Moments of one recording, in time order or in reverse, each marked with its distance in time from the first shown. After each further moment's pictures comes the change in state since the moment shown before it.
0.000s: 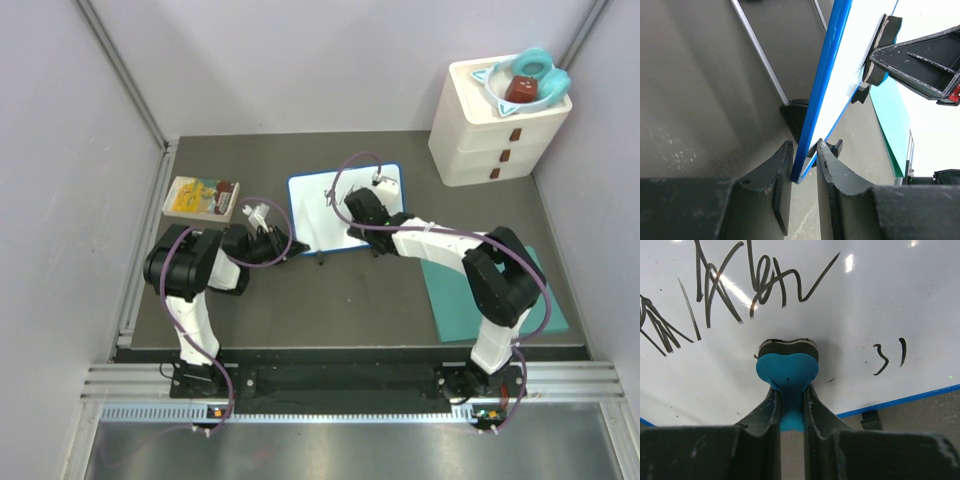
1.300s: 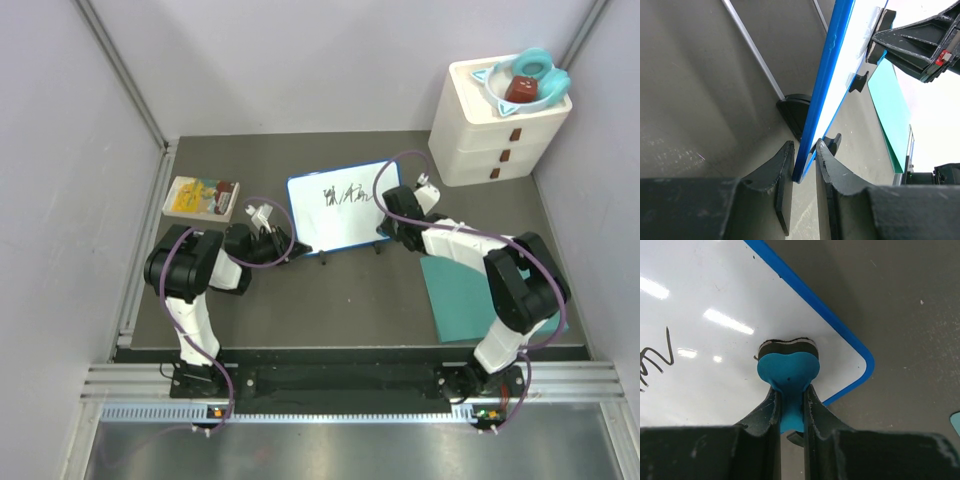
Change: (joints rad) left arm -0.015 -0.012 0.006 -0.035 -0.001 0.013; right arm -0.190 -0.103 -0.163 0.040 -0.067 0.130
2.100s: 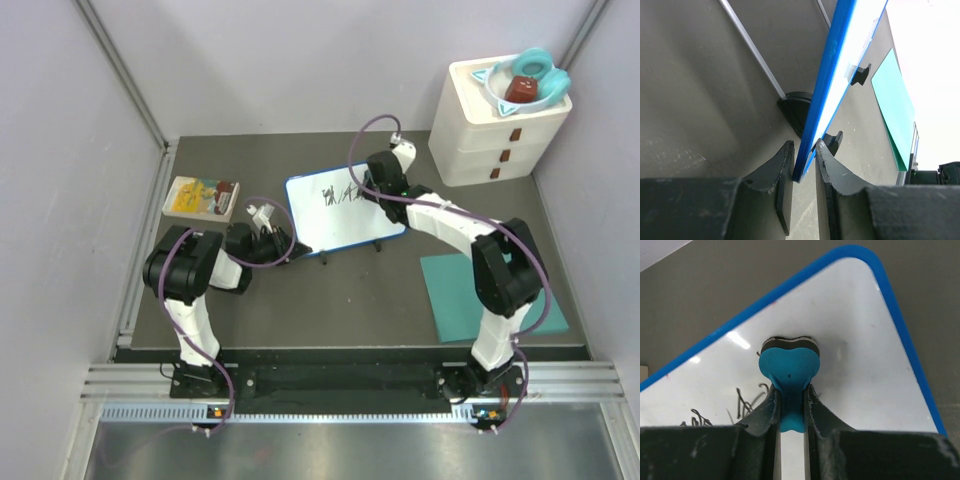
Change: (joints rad) left arm -0.010 -0.016 0.005 -0.045 -0.006 0.027; right arm 0.039 0.118 0.311 0.037 0.010 -0.264
